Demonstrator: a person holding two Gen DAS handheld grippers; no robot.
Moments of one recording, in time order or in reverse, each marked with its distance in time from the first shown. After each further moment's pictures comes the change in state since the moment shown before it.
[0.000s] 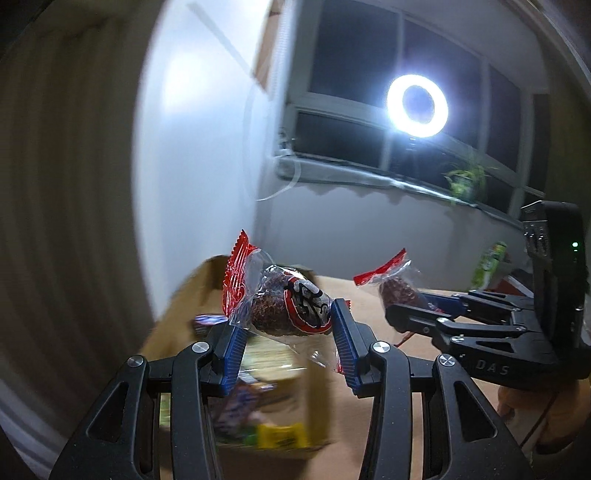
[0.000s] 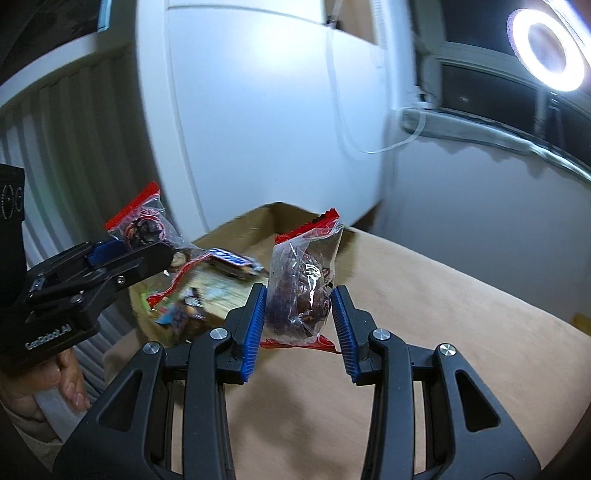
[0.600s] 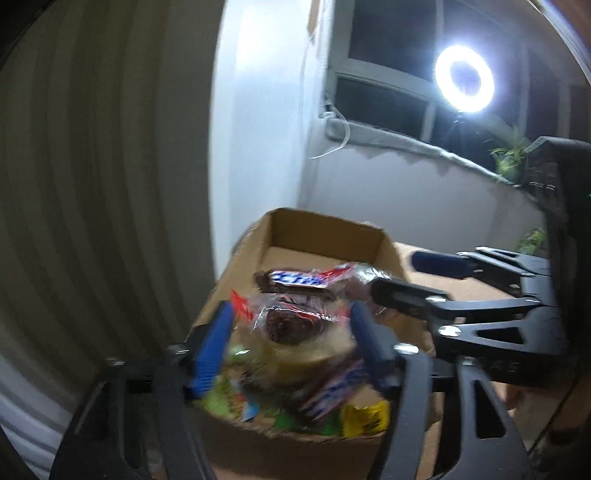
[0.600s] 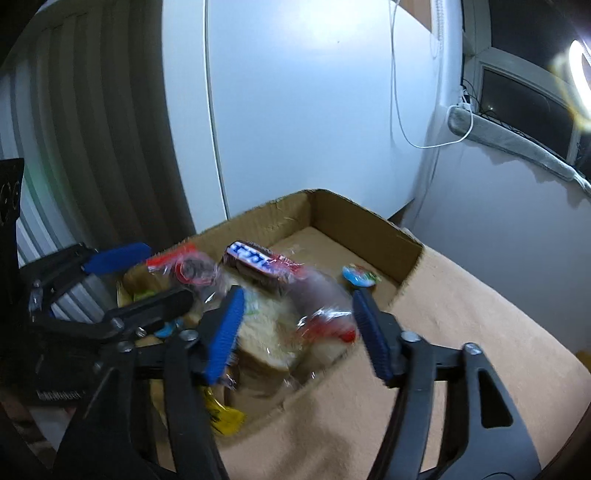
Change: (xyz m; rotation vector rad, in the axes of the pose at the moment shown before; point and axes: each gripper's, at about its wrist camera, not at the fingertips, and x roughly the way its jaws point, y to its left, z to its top) left arm 0.021 0.040 -0.026 -0.031 0.131 0.132; right arm 0.072 0.032 0.007 -0.102 0.069 0.020
